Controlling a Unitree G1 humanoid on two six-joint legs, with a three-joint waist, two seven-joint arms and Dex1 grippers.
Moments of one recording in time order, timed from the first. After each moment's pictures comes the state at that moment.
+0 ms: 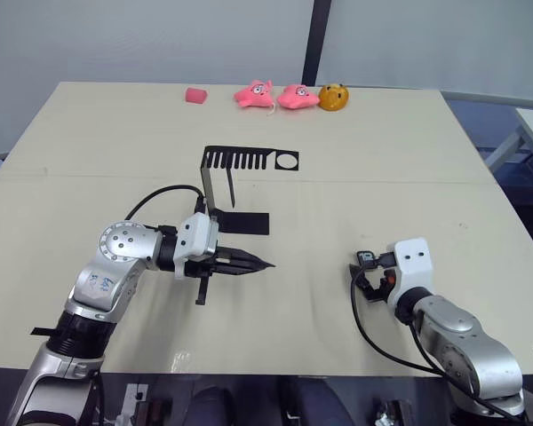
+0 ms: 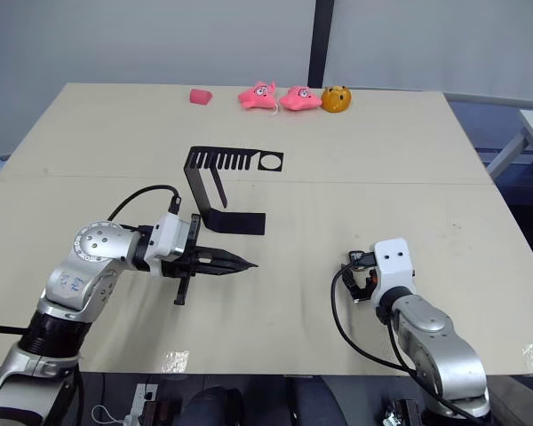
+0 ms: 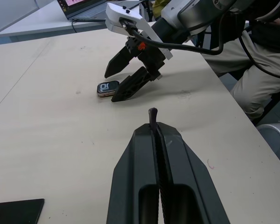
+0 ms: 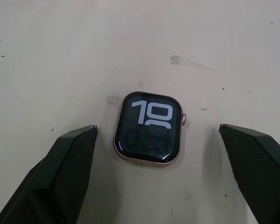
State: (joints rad) left arm -0.47 0.64 -0.13 -0.13 -0.42 0.19 -1.23; right arm -0.02 -0.38 -0.10 -0.57 0.29 0.92 0.14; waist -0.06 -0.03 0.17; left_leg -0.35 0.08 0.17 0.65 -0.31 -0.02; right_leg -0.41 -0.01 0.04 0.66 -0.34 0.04
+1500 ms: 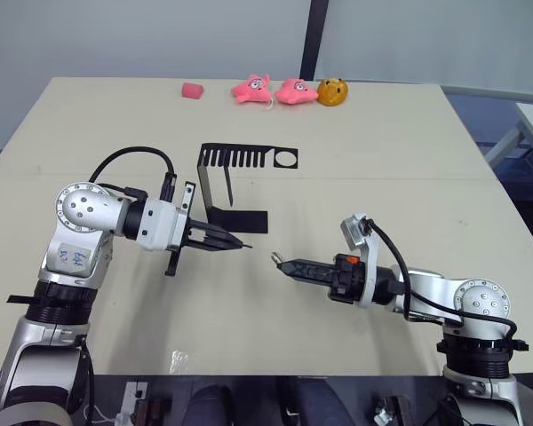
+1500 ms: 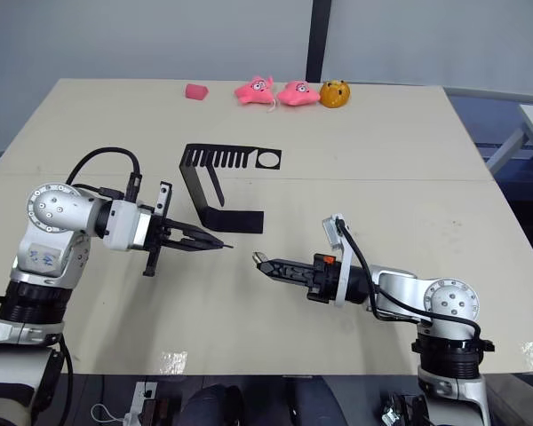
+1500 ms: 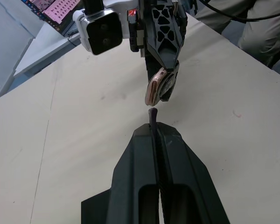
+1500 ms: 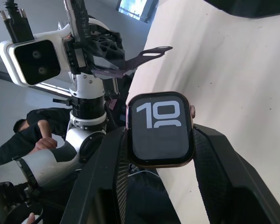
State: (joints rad) left arm -0.63 0.71 -0.06 0.04 -0.38 -0.17 -1.43; right arm -0.37 -0.40 -0.15 -0.19 1.76 1.33 0.03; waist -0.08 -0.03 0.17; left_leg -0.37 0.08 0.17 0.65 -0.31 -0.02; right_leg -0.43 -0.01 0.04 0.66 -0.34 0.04
